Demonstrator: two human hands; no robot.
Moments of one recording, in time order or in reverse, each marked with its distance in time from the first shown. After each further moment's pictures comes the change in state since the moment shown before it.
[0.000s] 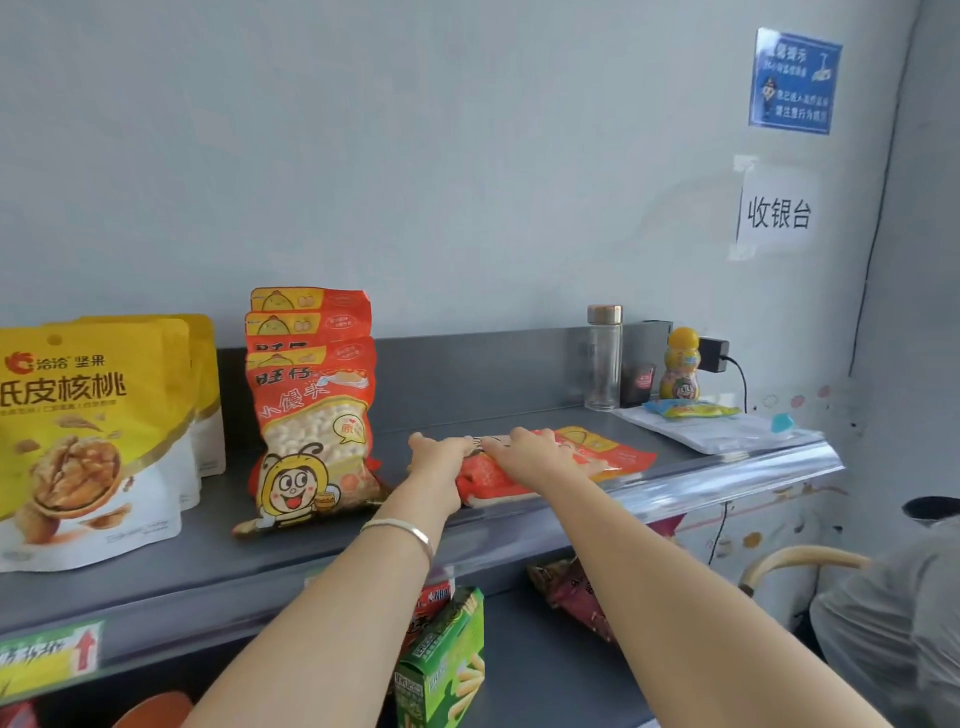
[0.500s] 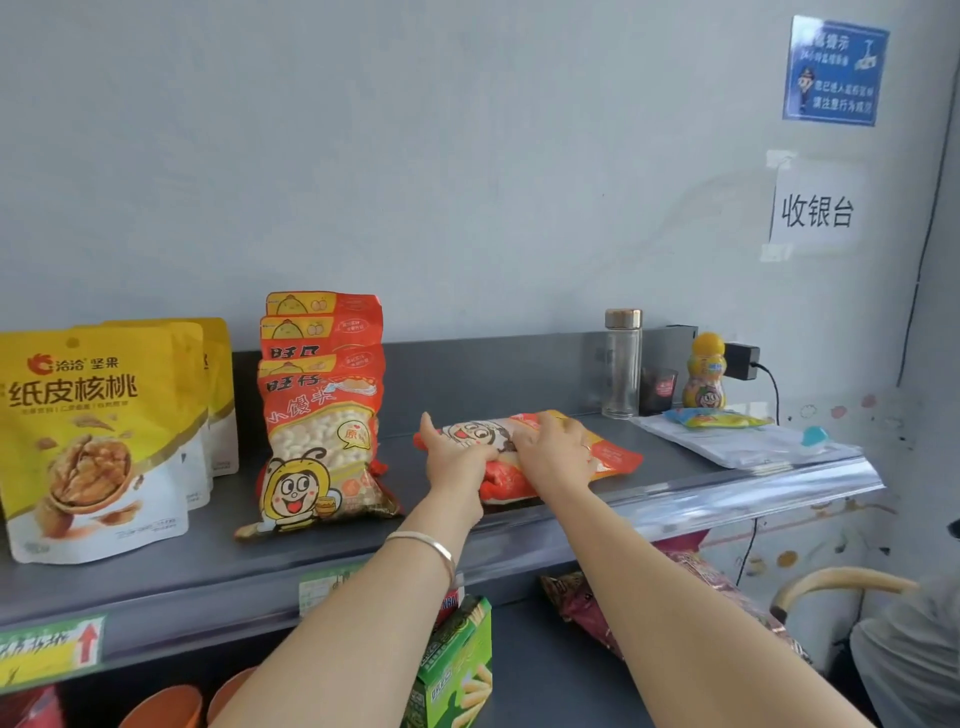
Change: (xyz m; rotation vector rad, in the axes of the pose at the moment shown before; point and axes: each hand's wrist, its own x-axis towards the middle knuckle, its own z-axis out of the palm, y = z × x) left_hand -0.011 -0.005 0.024 -0.099 0.049 0.139; right_hand 0.013 0.014 0.002 0.317 0.283 -0.010
